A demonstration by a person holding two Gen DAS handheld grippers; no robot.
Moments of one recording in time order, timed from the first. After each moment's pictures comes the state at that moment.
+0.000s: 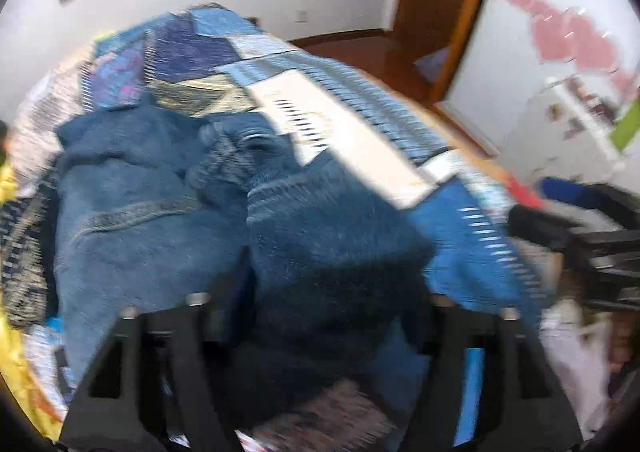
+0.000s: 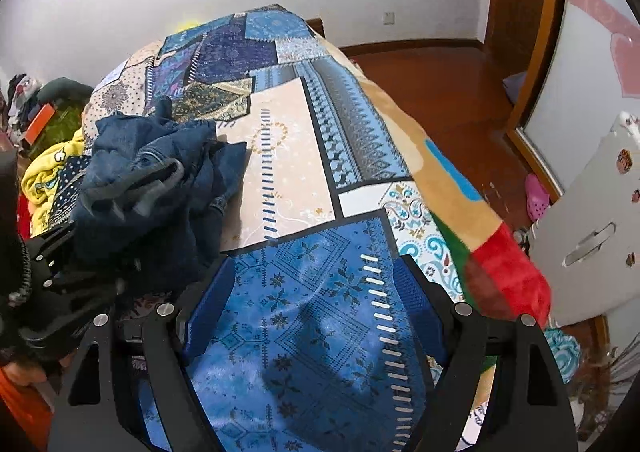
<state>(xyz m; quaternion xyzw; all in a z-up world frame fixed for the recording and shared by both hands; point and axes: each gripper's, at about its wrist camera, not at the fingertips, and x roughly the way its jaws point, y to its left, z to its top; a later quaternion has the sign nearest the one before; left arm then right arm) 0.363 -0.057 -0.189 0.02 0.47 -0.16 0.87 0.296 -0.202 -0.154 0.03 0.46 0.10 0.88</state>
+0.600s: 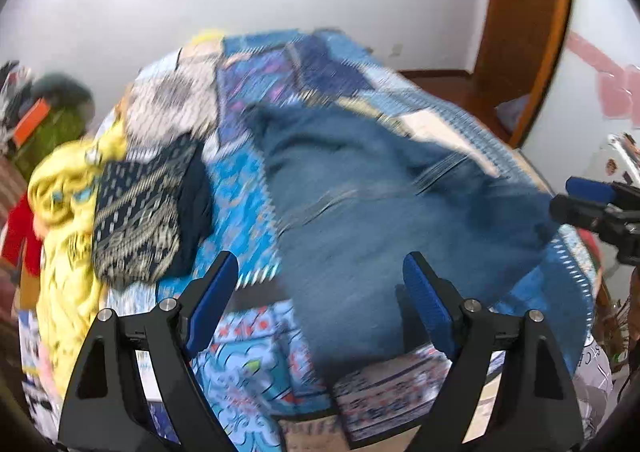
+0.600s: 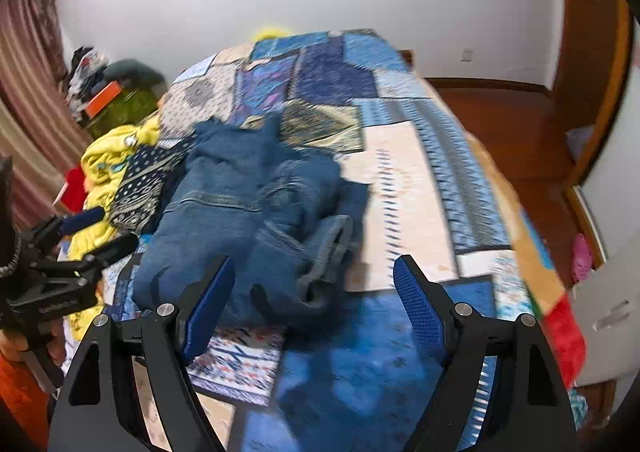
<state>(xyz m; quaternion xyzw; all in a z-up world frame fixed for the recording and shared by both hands) 0.313 0.091 -0.158 0.01 0.44 0.01 0.90 0.312 -0.098 -0.135 0.00 0.44 0.23 0.87</state>
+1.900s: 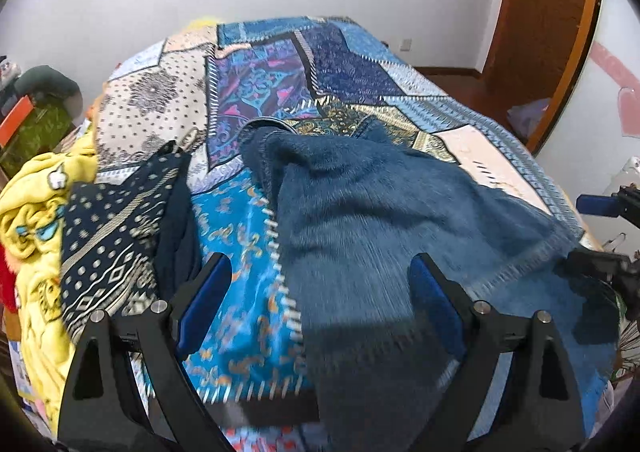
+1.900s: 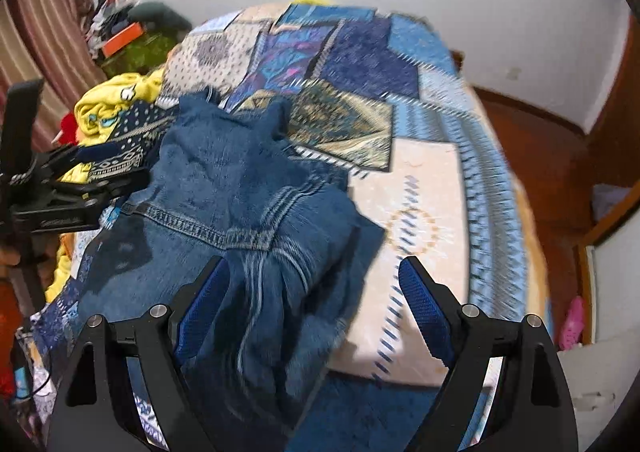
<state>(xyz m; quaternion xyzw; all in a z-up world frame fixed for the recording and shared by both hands) 0.440 0.126 -0.195 0.00 0.45 0.00 0.90 0.406 -0.069 -0.167 -0.10 0.47 0.29 0.83</state>
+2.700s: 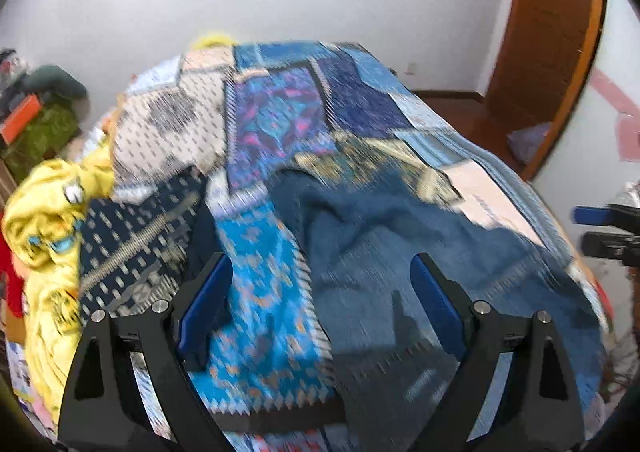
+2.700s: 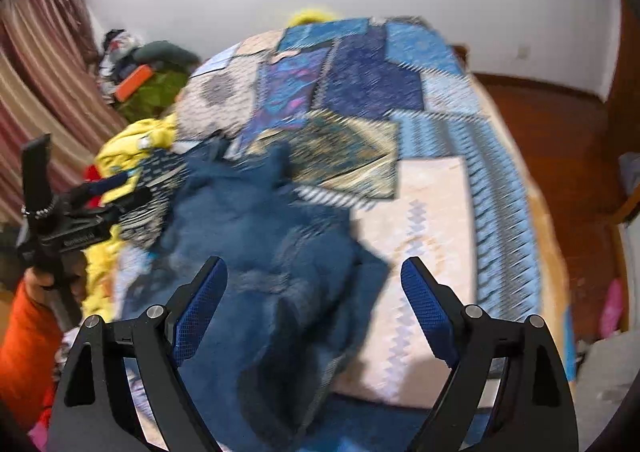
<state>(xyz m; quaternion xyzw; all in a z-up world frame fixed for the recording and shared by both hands) 0.426 0.153 -0.158 -0.03 0.42 -0.01 0.91 0.414 -0.088 -0.134 0.00 0.47 0.34 0.82</state>
